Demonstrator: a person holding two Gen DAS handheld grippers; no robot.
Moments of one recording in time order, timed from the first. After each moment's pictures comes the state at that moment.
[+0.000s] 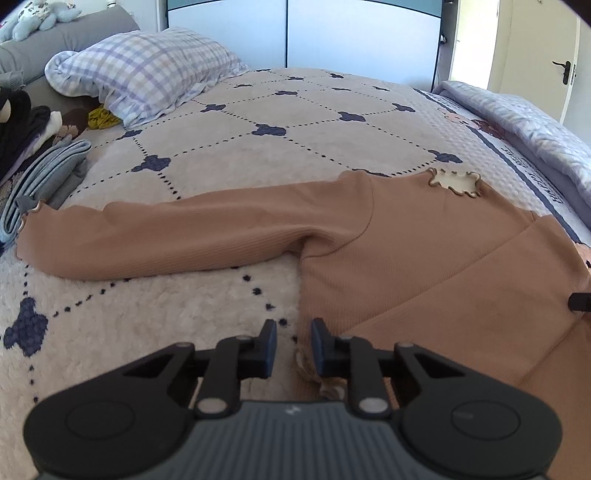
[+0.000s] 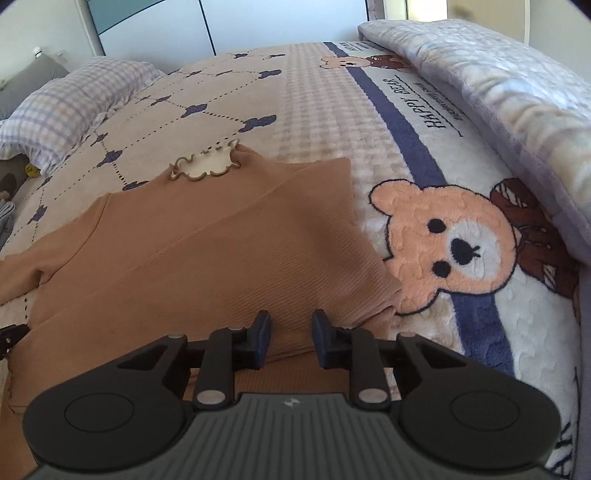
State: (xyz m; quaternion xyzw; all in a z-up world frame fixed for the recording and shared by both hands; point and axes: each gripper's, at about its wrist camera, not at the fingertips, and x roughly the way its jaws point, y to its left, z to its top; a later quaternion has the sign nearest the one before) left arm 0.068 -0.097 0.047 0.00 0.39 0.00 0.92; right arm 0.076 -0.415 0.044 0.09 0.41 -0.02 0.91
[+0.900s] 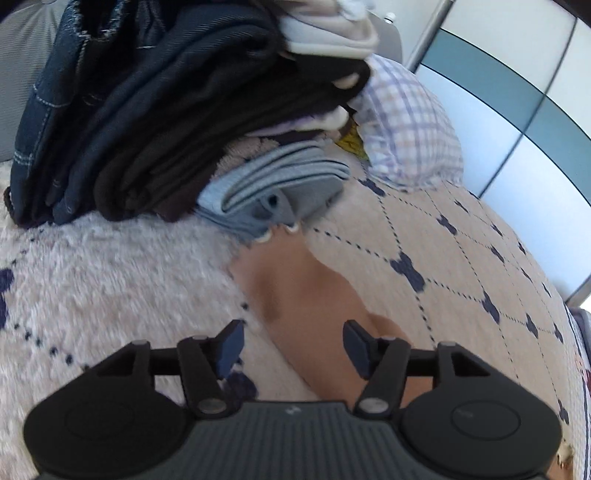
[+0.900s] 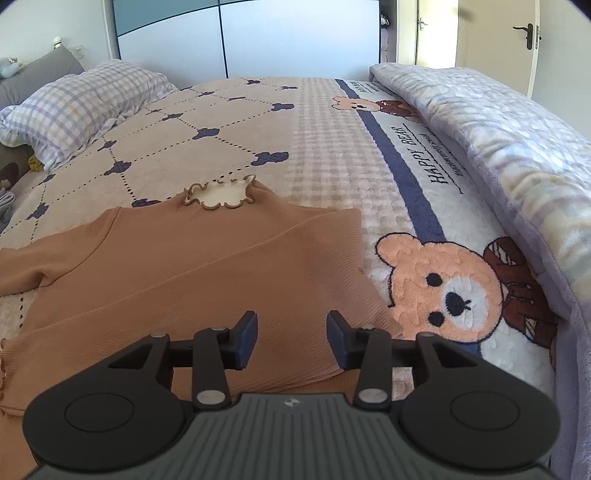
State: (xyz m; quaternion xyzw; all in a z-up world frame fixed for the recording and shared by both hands) left arm 0.094 0.149 0.057 -0.28 0.28 0.26 0.88; right arm 0.077 -0.401 0.060 0.04 0.37 -0.02 0.93
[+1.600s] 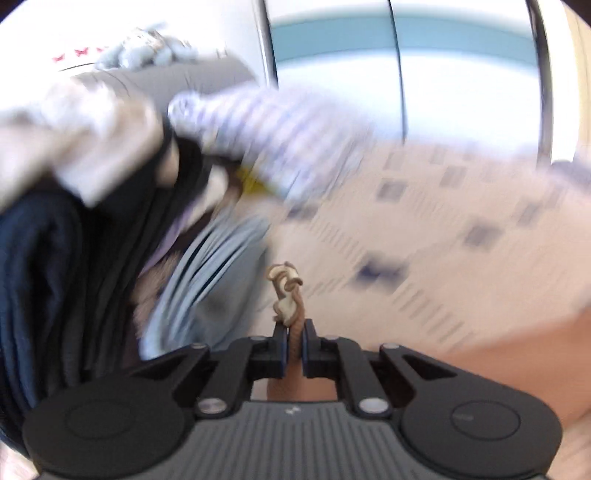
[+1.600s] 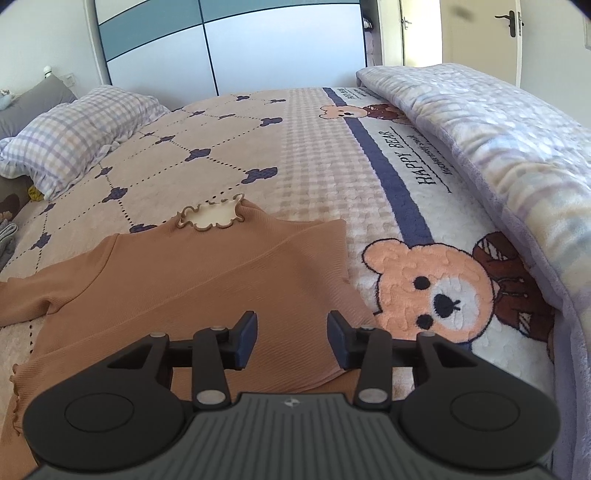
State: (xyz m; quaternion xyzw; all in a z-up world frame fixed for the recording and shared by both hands) left arm 0.127 0.087 0.119 -0.05 0.23 0.12 0.96; right arm 0.069 -0.415 0.066 0.08 0.35 -0.02 0.93
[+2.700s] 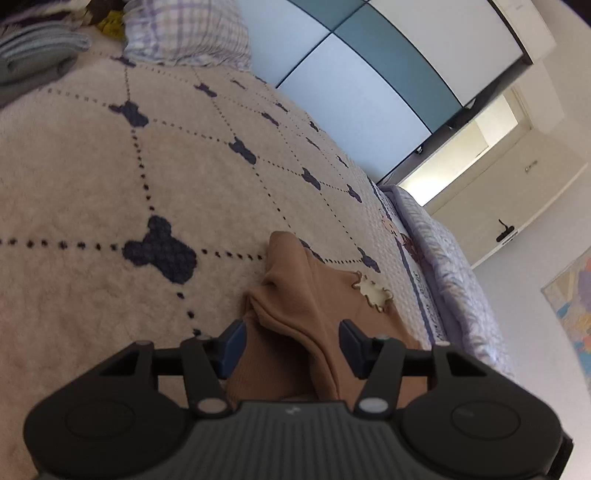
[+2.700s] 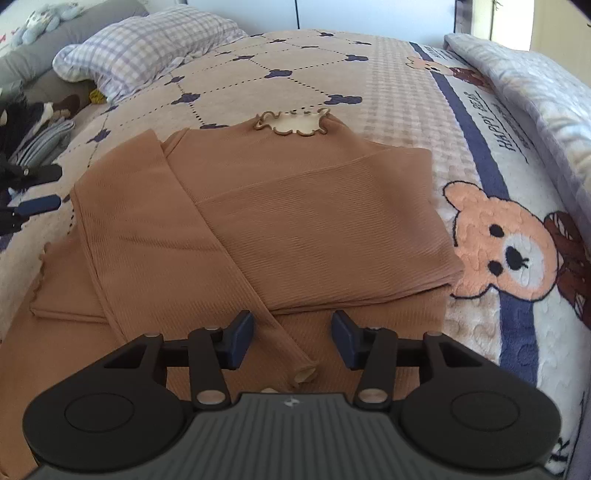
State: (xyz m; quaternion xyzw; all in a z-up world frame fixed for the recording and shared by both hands) left arm 0.092 -0.019 0.042 -0.35 0.34 -0.13 0.87; right arm 0.053 -0.383 0.034 0.00 0.44 0.11 0.89
